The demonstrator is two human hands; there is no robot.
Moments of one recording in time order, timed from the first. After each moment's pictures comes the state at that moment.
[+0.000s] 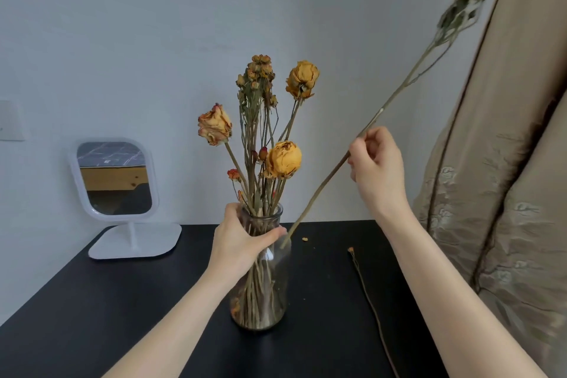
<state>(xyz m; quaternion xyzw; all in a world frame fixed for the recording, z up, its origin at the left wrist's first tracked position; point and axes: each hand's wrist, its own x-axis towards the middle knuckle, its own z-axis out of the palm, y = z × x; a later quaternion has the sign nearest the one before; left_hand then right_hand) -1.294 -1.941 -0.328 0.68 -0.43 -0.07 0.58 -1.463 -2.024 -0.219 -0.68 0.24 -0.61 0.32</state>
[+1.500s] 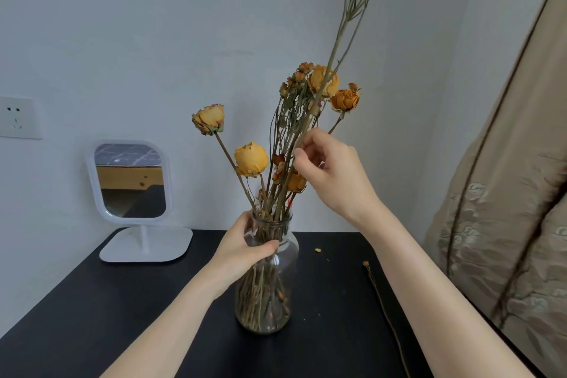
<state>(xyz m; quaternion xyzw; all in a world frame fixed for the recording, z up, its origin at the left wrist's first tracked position) -1.250 -1.945 -0.337 0.65 -0.47 -0.23 0.56 -1.401 -1.999 -0.205 -0.85 0.12 -0.47 0.18</state>
